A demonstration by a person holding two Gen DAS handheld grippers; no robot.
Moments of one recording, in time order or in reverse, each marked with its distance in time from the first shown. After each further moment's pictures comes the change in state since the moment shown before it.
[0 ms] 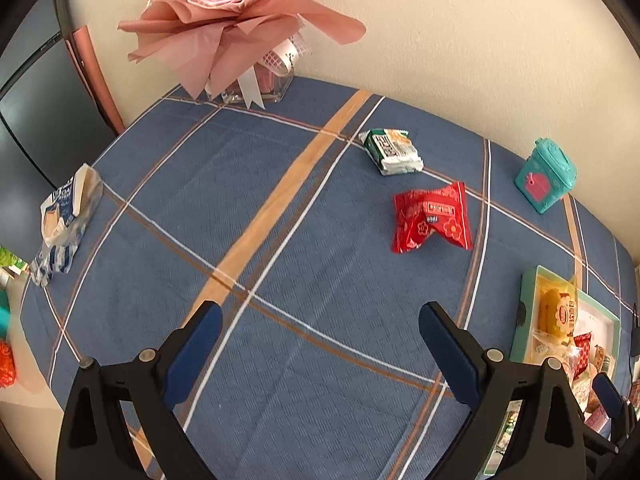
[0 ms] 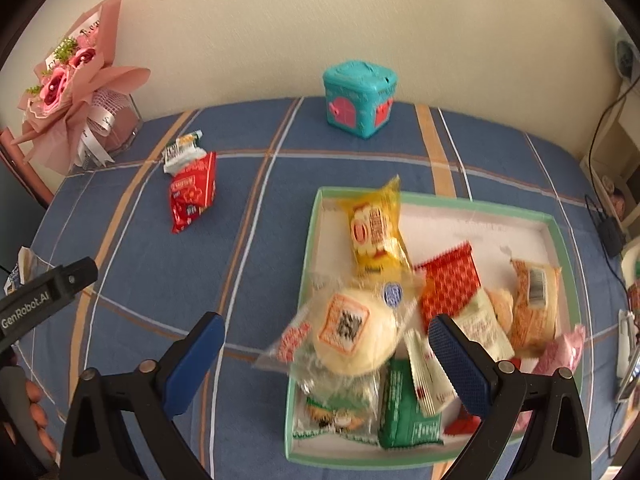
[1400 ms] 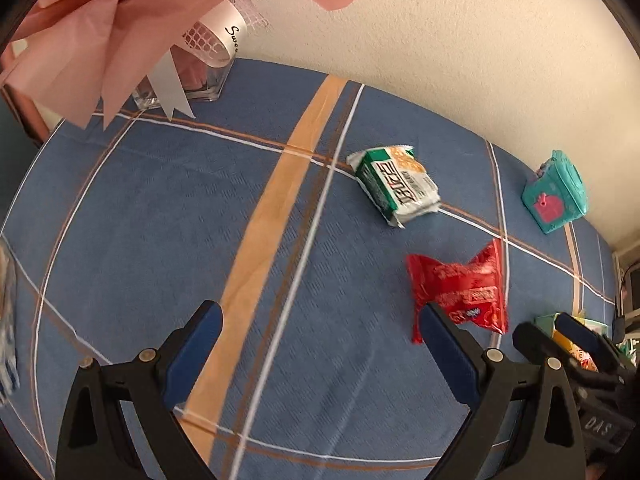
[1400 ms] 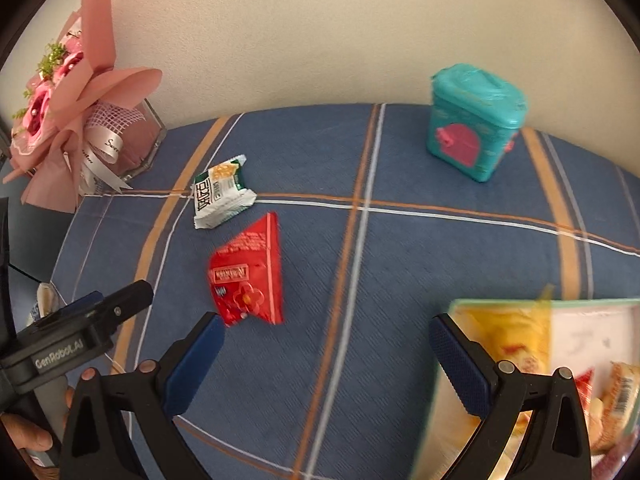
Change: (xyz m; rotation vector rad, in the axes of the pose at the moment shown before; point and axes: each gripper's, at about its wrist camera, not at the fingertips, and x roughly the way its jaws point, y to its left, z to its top) left arm 0.104 0.020 0.096 0.112 0.128 -0.213; right arm 0.095 0.064 0.089 -0.021 0.103 0.177
